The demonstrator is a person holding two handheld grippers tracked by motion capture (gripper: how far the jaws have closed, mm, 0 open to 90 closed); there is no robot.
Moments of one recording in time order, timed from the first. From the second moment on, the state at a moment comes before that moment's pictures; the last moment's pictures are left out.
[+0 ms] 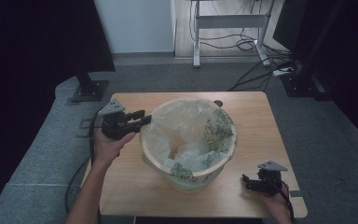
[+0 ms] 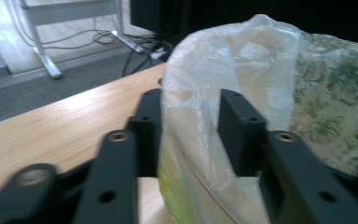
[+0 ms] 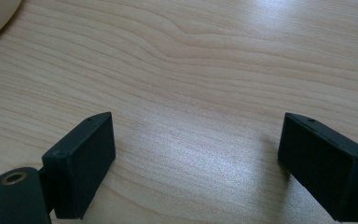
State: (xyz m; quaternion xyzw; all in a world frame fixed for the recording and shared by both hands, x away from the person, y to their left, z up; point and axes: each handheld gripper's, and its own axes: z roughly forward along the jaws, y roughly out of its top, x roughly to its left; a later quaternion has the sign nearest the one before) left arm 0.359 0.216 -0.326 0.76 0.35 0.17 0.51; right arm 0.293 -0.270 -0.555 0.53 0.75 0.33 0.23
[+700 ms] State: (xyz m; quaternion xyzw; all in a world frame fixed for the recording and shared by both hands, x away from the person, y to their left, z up) left arm 0.361 0.214 -0.301 0.76 0.33 0.12 0.55; right arm 0.293 -0.271 -0.555 0.53 0.75 0.33 0.23
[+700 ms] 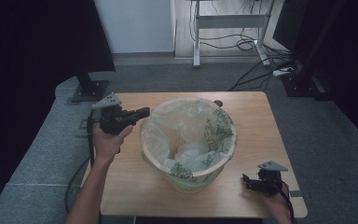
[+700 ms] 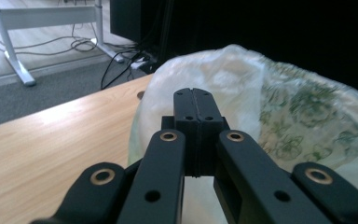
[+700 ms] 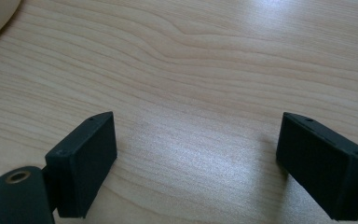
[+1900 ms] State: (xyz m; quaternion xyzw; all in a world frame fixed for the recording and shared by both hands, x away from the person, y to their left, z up) left arm 0.361 0.210 -0.310 0.77 0.34 0.13 0.53; right arm 0.279 -0.269 -0.514 0.50 0.73 0.40 0.25
